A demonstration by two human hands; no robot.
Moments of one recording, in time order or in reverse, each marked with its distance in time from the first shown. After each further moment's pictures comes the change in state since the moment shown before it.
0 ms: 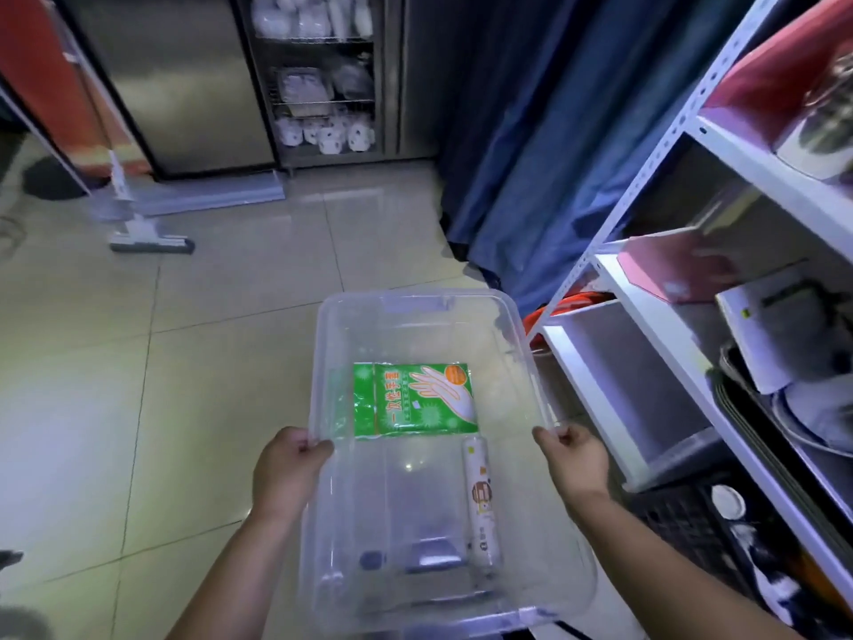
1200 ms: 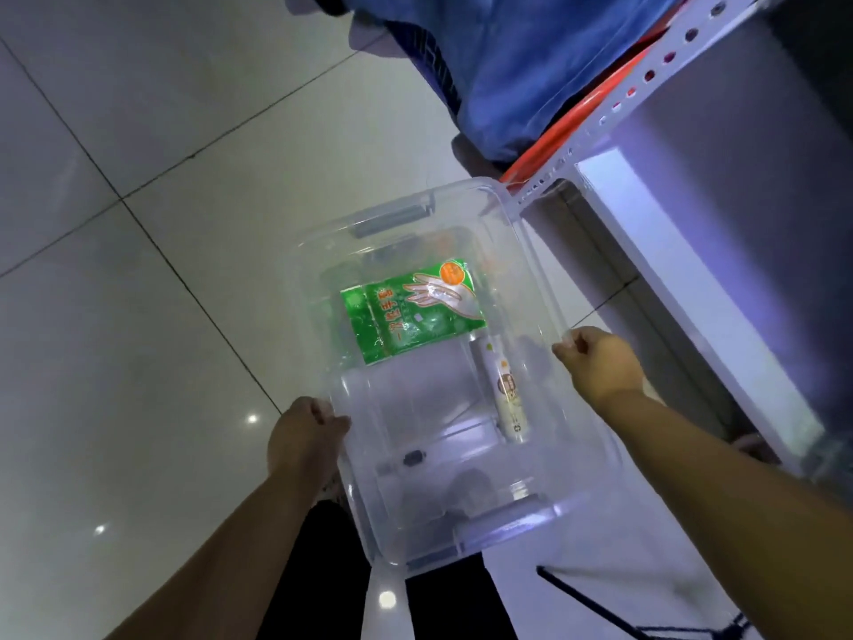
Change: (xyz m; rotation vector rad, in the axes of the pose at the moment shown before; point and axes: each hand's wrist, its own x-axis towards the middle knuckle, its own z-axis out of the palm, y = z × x) left_hand 0.466 -0.136 0.466 0.675 -0.413 -0.182; right_hand 0.523 0.219 0.259 -0.499 -0.133 0.305
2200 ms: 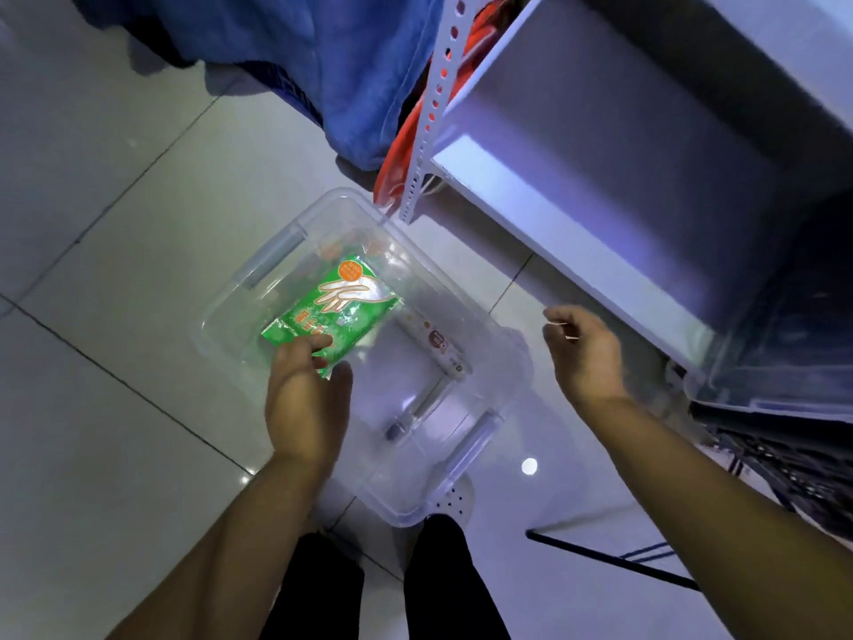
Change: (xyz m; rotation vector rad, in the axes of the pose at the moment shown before) left_hand -0.063 0.131 0.029 -0.085 0.197 0.593; right_hand -0.039 0.073 -0.056 0.474 0.289 0.033
